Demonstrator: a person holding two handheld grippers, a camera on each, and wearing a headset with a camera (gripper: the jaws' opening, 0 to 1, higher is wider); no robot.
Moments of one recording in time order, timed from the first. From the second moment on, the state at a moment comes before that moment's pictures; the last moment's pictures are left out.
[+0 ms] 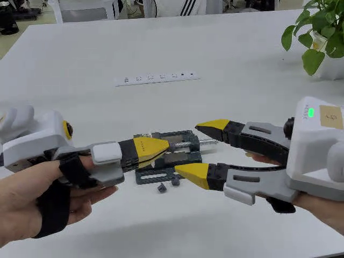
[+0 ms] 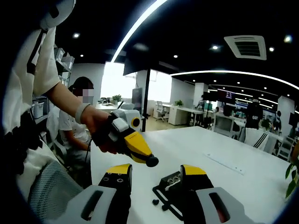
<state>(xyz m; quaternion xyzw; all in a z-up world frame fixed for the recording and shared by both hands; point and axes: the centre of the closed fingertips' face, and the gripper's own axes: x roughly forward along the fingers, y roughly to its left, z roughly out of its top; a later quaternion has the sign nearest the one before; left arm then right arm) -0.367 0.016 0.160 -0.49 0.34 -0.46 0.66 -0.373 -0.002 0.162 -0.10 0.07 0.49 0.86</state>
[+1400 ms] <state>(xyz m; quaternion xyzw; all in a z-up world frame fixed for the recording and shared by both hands) -0.384 0.009 0.169 -0.57 0.36 -0.49 0.56 -0.391 0.010 0.178 -0.10 0.06 0.54 0.83</state>
